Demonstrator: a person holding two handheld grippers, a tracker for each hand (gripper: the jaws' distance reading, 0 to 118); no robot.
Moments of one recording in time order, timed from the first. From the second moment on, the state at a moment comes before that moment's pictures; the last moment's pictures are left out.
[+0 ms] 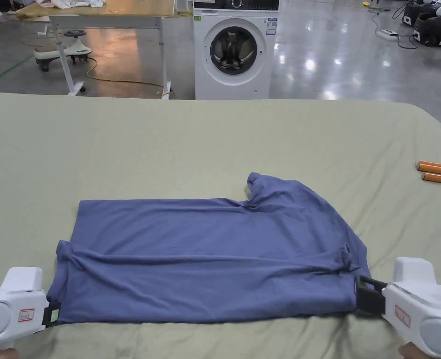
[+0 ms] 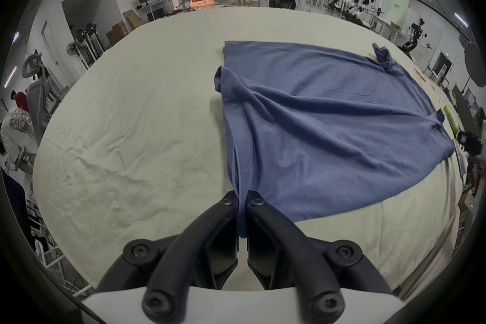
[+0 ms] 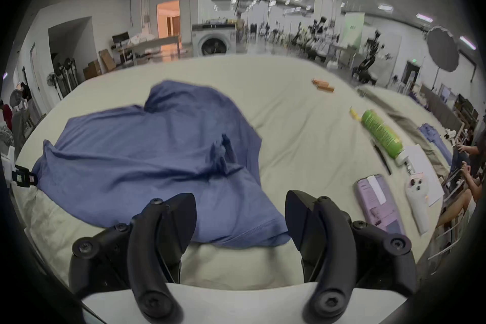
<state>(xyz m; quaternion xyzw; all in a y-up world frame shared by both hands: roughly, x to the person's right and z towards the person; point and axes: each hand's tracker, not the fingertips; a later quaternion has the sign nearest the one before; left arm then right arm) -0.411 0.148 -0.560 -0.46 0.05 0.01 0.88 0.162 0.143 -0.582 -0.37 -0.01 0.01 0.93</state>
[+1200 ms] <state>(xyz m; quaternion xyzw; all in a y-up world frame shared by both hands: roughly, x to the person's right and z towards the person) -0.444 0.141 -0.443 -0.47 0.02 0.06 0.88 0.143 0.139 -0.477 -0.47 0.02 0.06 0.88</state>
